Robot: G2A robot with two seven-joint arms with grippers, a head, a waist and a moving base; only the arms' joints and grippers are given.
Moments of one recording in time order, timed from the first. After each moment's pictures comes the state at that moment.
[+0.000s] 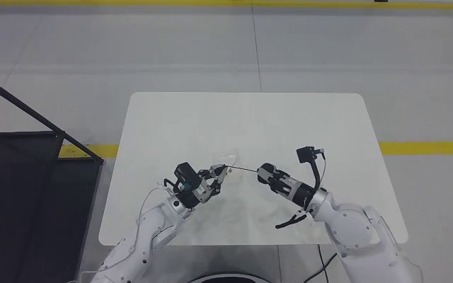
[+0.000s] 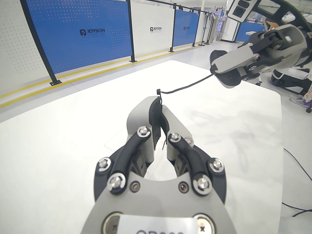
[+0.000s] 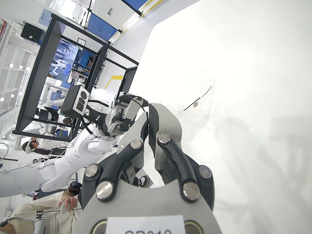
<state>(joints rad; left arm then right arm) 1.35 -1.16 -1.11 -1.59 1.32 -0.36 0.37 -1.36 -1.11 1.29 -1.92 -0.28 -0.10 0.64</state>
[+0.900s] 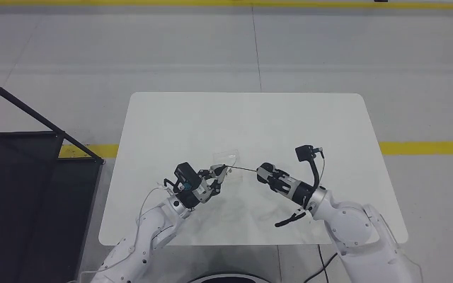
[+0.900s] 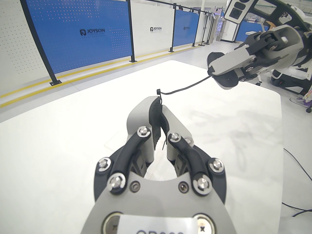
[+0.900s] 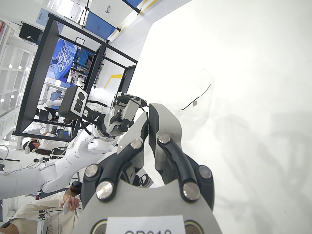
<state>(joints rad) 1.35 -1.16 -1.11 -1.59 1.32 -0.36 0.37 -1.34 -1.11 1.28 -1.91 -0.27 -0.09 0.65</state>
